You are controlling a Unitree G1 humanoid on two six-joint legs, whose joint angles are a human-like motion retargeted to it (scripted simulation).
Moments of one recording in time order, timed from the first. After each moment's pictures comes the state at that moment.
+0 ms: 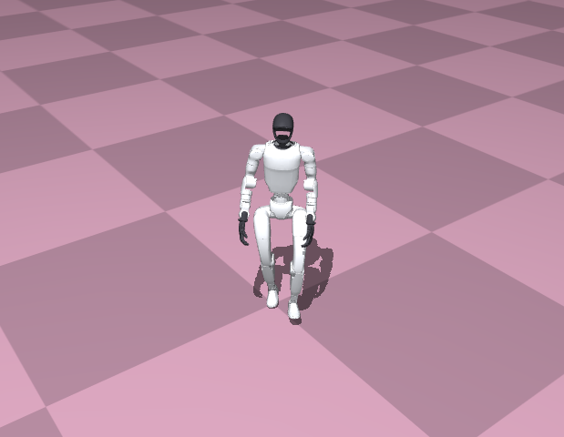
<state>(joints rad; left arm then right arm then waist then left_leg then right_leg) -0.13 0.17 -0.29 1.11 -0.12 -0.13 0.03 -0.17 -0.24 0.26 1.11 0.16 -0.08 -0.01 0.05 -0.06 0.08 -0.50 0.00 0.17 0.65 -0.45 0.07 -0.11 0.07 0.00 0.40 -0.36 0.06</state>
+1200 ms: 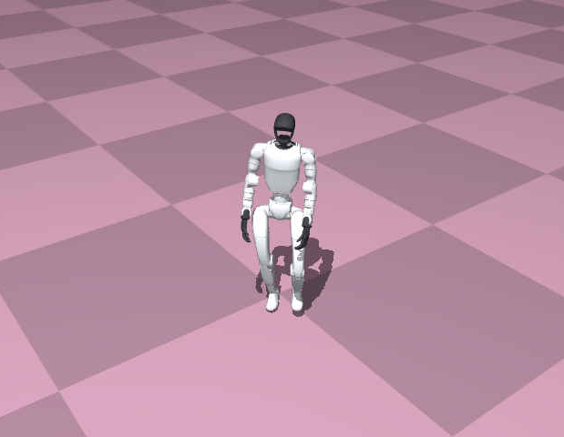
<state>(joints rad) -0.20 0.16 -0.29 1.10 -0.10 -0.09 0.01 -0.13 -0.16 0.28 1.18 0.17 -0.05 0.00 0.05 -0.04 0.10 -0.51 0.10 0.12 1.04 -0.48 0.08 -0.16 0.13 -0.03 0.41 -0.33 0.02</state>
